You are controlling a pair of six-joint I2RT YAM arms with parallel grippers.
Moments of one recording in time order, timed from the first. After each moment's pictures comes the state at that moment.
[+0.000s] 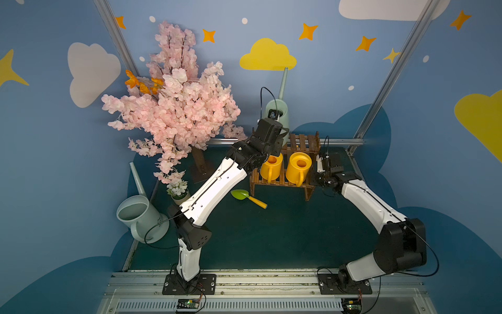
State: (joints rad) left arm -0.75 1.93 2.29 -0.83 -0.41 -0.21; right arm 0.29 1.51 1.19 -0.54 0.01 0.28
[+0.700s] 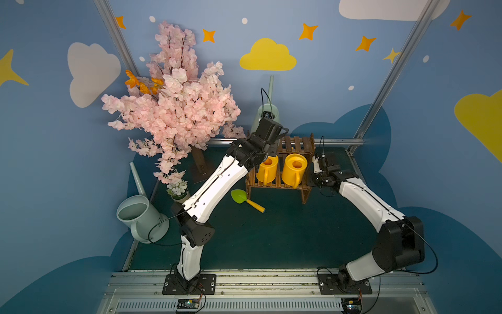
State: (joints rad) left arm -0.73 1.97 2.36 -0.98 -0.47 -0.31; right arm 0.32 1.53 1.23 -0.62 -0.02 0.31
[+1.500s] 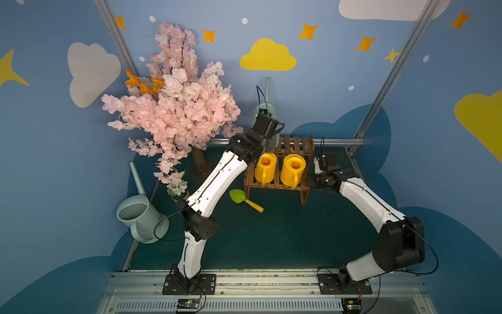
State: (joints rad) left arm -0.67 2.06 2.48 -1.03 -0.38 -0.36; right arm 0.32 1.53 1.24 -0.66 0.01 0.34
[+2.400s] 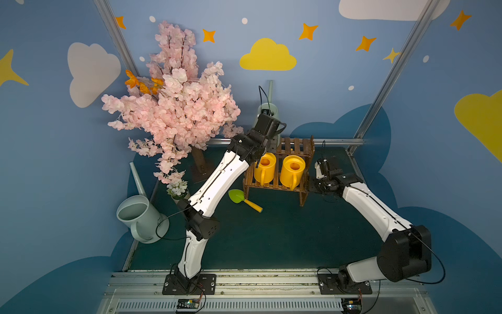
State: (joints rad) left arm -0.69 2.07 2.50 -1.03 -0.38 -0.35; right arm 0.32 1.45 1.17 -0.72 -0.01 0.36
